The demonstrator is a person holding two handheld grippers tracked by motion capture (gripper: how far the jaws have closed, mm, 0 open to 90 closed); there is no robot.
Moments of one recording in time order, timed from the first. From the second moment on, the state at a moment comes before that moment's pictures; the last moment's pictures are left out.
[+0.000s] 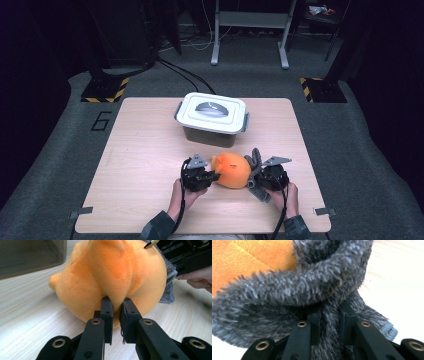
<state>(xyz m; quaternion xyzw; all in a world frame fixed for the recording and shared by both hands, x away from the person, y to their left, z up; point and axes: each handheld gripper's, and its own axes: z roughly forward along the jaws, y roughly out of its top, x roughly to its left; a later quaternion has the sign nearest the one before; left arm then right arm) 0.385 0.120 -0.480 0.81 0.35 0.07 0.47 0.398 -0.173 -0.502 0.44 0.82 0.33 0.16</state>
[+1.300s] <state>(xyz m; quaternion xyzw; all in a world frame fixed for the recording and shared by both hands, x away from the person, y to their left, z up) 0.384 0.118 -0.481 0.81 0.34 0.07 0.47 0.384 -0.167 -0.460 0.40 0.81 0.37 0.18</state>
